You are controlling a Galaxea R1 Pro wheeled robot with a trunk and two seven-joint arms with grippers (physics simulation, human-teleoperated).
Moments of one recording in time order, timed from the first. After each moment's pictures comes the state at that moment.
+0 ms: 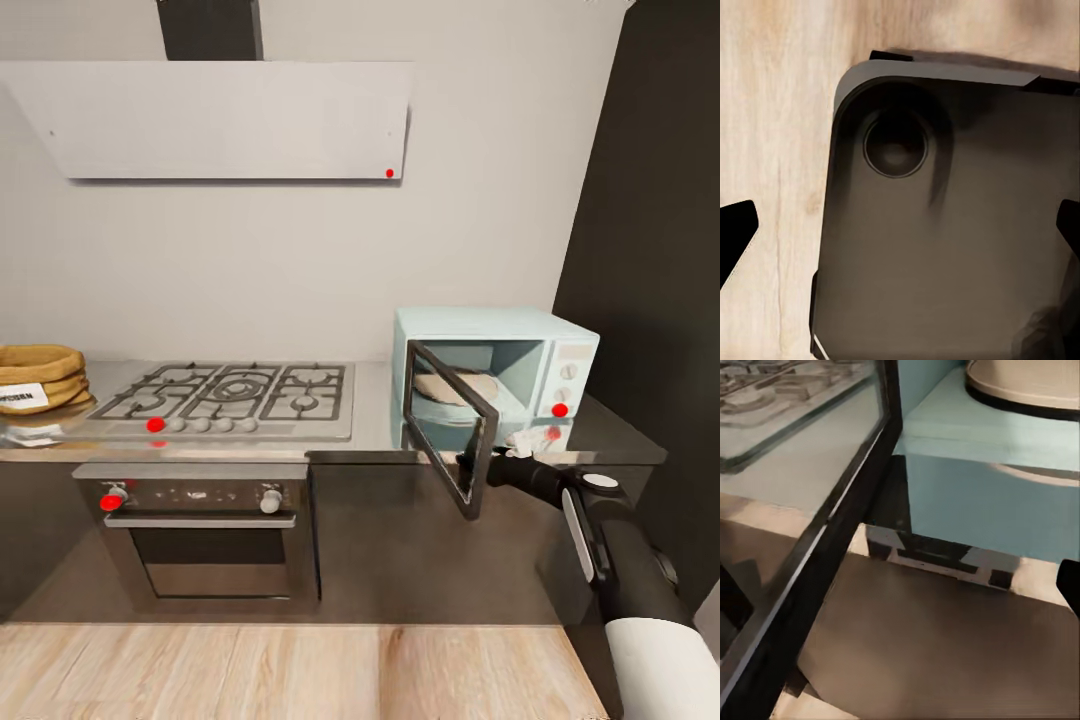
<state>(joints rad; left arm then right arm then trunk) 0.00 0.00 0.02 -0.03 0.13 -0.11 0.00 -0.61 -0.11 -0.21 -1.23 0.14 0.53 0.70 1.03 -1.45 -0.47</state>
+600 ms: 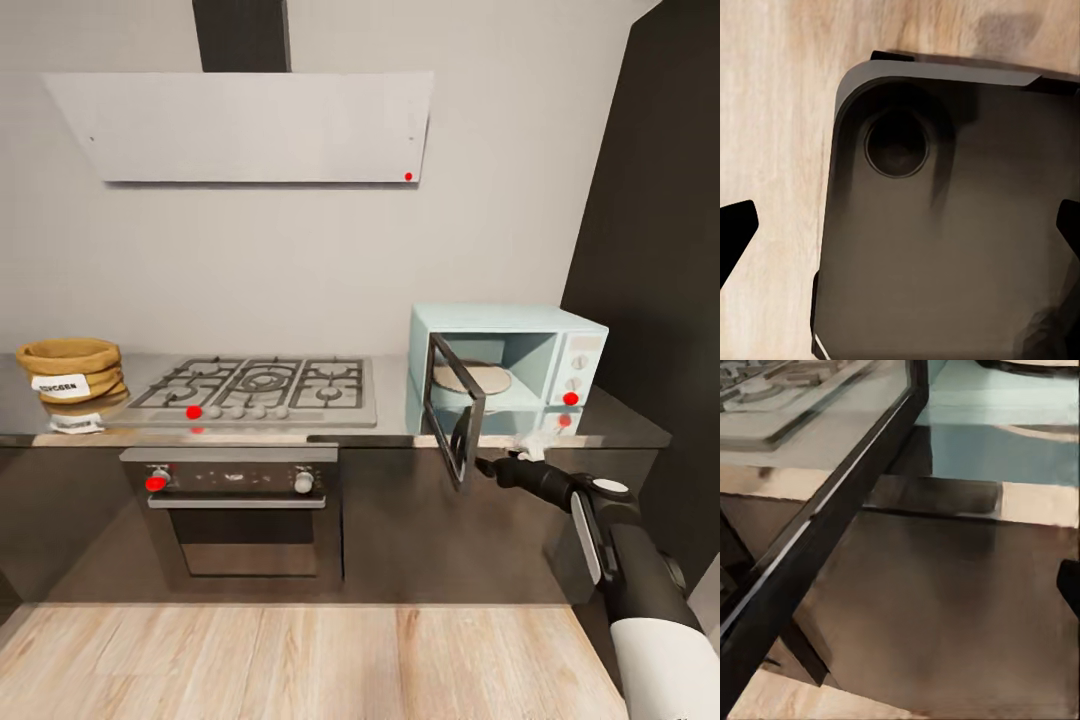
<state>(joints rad) 0.00 0.00 0.02 -0.03 0.13 -0.11 0.00 -0.61 -0.12 -0.26 -1.19 0.14 0.53 0.65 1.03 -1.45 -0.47</state>
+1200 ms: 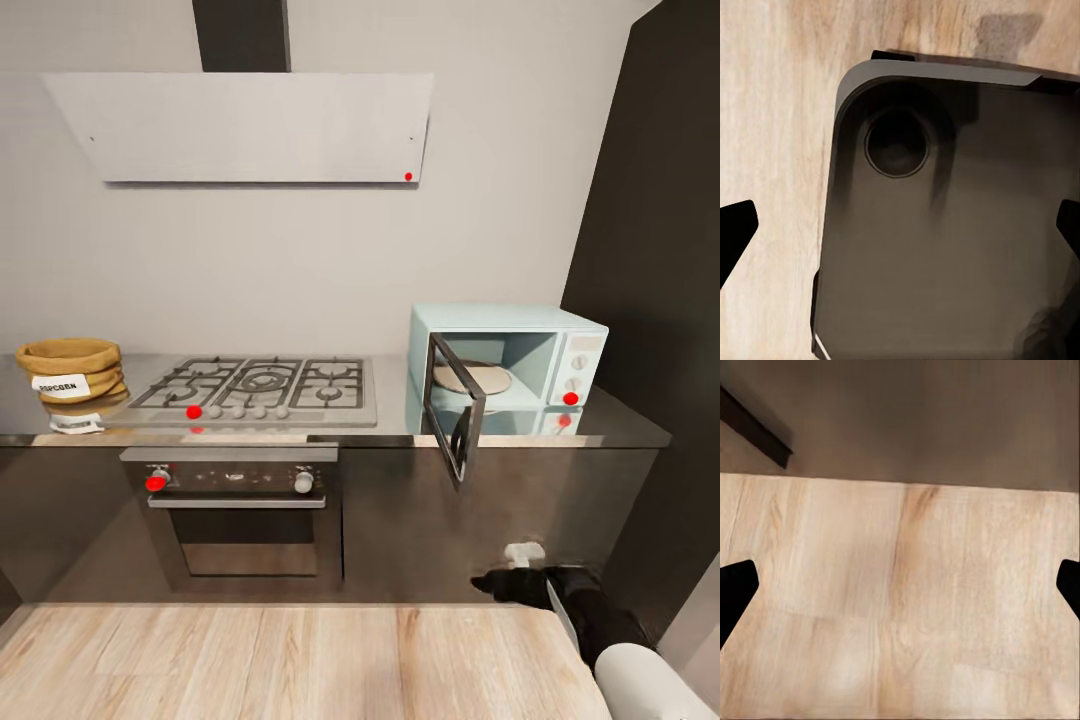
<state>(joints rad) 0.00 0.00 0.02 -0.03 0.13 -0.11 0.00 -0.61 -0.12 -0.30 -0.55 0.32 0.45 0.51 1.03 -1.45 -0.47</state>
